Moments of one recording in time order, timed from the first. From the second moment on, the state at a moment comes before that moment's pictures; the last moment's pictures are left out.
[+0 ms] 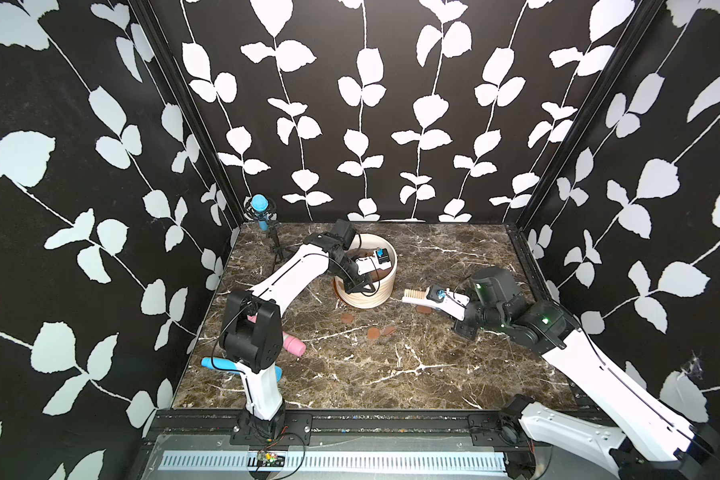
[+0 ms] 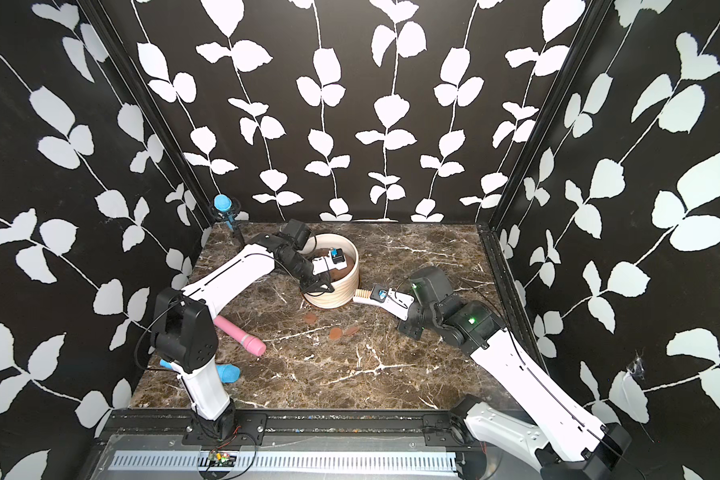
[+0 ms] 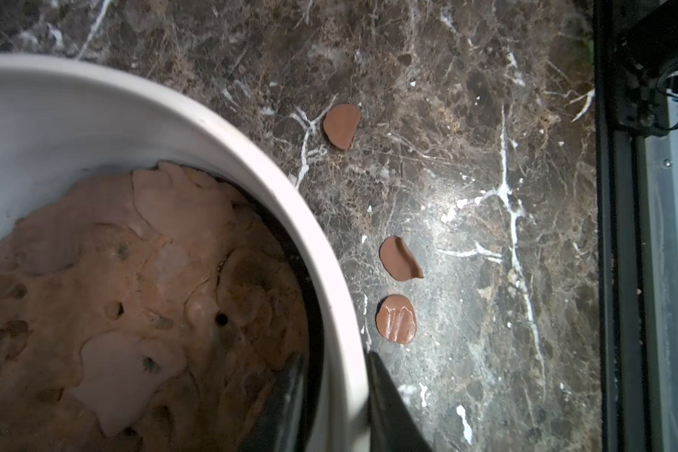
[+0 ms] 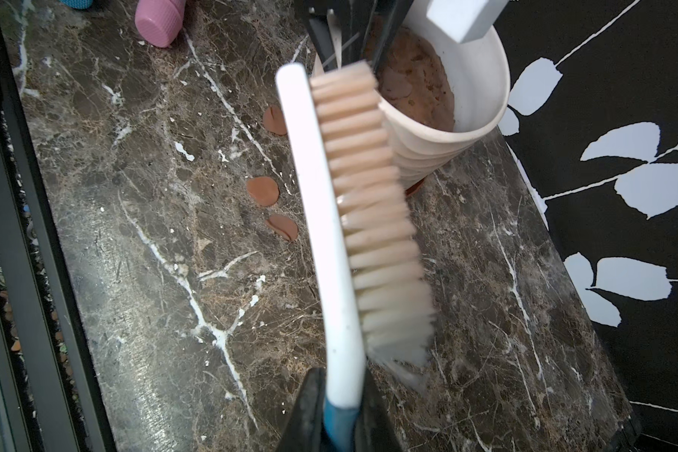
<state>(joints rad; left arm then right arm) -0.48 1.82 1.59 -0.97 0.57 0.83 0.65 1.00 1.10 -0.90 -0.16 -0.59</state>
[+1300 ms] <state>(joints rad) -0.77 1.89 1.64 -0.61 -0.14 -0.38 0.58 1.22 0.94 -0.72 -0.31 -0.68</state>
